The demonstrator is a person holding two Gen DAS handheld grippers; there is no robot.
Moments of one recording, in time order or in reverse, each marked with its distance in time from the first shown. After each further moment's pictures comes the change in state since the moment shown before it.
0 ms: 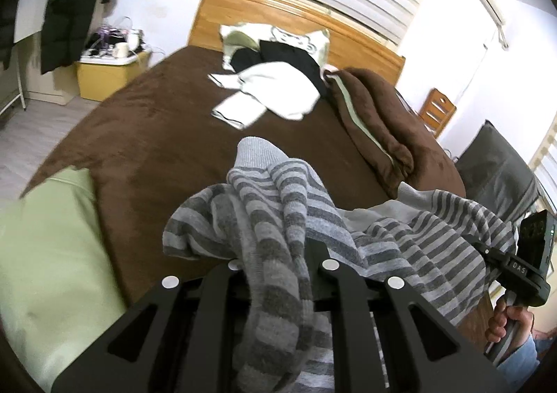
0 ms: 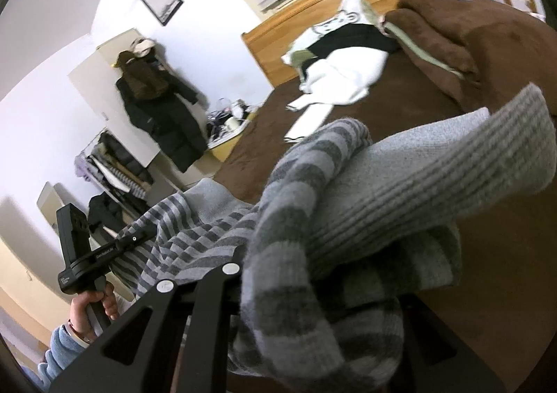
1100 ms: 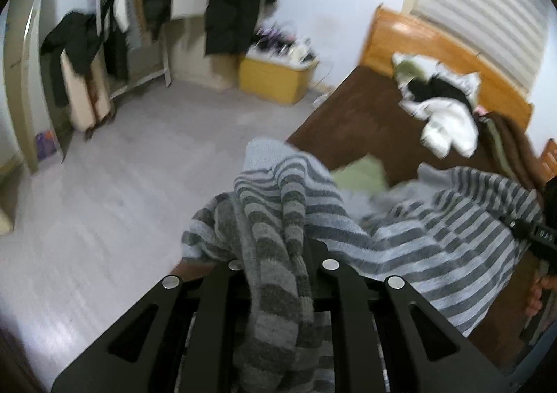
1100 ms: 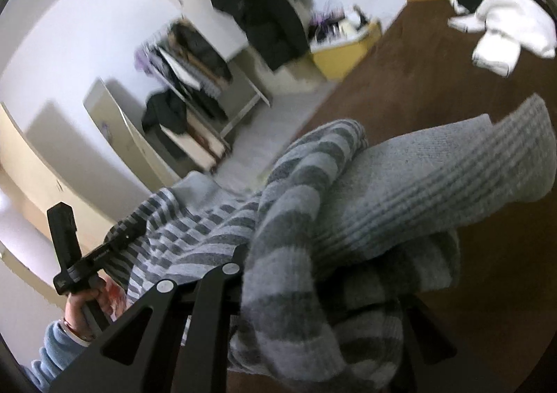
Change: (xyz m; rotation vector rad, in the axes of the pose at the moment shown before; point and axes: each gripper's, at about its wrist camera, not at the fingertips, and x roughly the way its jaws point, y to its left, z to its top) left arm -0.139 0.312 -0.073 -0.233 -0.040 0.506; right arm 0.298 0.248 -0.082 -0.240 0.396 0.275
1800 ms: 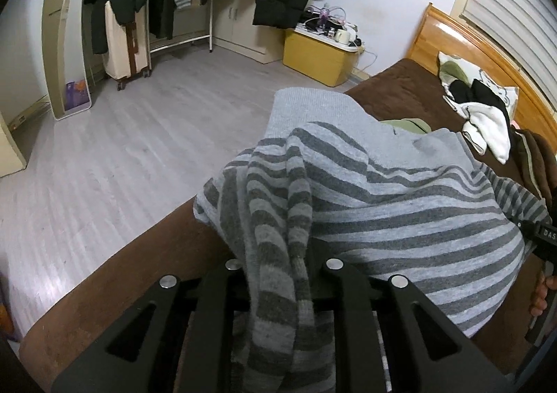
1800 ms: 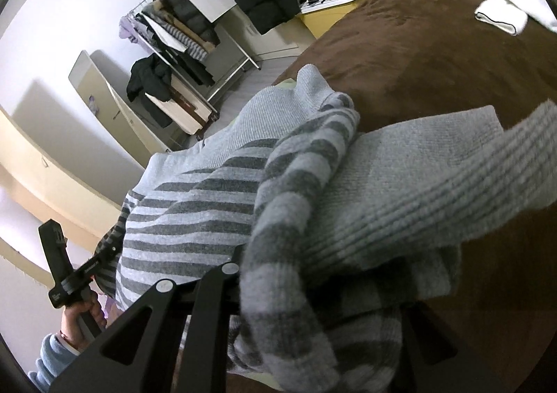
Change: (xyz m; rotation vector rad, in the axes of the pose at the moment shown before) left arm 0.026 0.021 -0.071 -0.157 0.022 0.098; right arm 0.058 -0.025 -0.008 -0.003 0.126 -0.021
